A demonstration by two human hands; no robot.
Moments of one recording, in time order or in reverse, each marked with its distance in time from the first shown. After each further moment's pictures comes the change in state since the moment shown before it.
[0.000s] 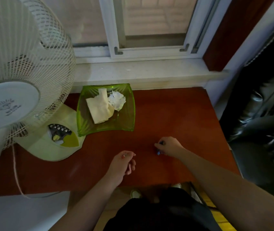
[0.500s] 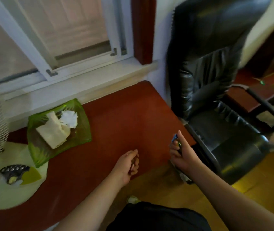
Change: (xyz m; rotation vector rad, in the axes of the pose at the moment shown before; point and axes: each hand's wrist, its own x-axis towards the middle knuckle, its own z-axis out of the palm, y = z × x) left_hand -0.025 0.006 0.136 0.131 -0.300 -0.123; right_hand -0.158 0.109 -0.018 2.095 0.274 -0.051
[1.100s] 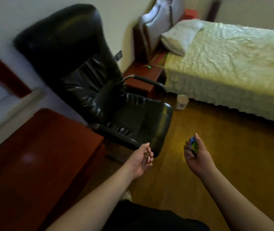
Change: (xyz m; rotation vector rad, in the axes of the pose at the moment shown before) left_hand -0.066 -0.123 0.334 0.249 -0.604 -0.277; right_hand -0.300 -0.114 -0.238 0.426 0.357 -0.671
